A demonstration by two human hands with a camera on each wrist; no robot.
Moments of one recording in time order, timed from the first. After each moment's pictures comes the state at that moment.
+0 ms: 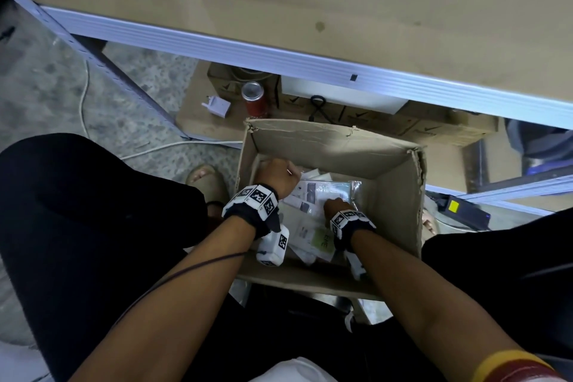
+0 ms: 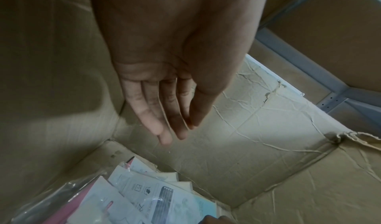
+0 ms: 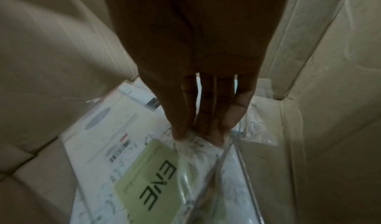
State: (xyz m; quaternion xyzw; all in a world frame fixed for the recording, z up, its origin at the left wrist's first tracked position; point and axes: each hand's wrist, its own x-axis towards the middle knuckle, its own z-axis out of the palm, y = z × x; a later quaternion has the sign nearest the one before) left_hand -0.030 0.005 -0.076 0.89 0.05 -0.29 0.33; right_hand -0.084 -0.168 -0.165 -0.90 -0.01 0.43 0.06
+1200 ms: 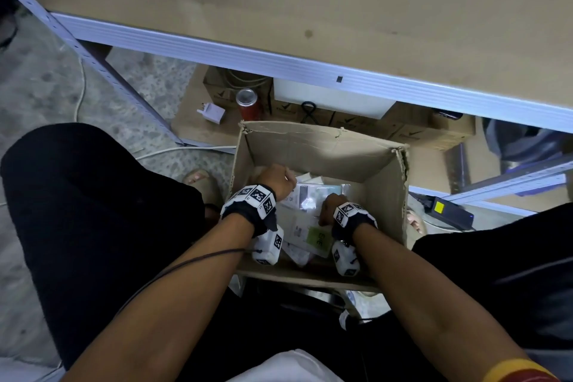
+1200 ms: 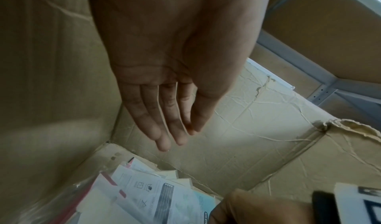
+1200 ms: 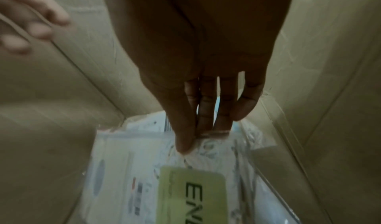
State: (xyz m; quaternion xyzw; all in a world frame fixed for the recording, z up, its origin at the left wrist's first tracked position) left_hand -0.039 -0.004 -0.076 0.90 0.05 -0.31 0.31; right_hand -0.085 -0.179 -0.116 -0.89 0.06 0.43 0.12
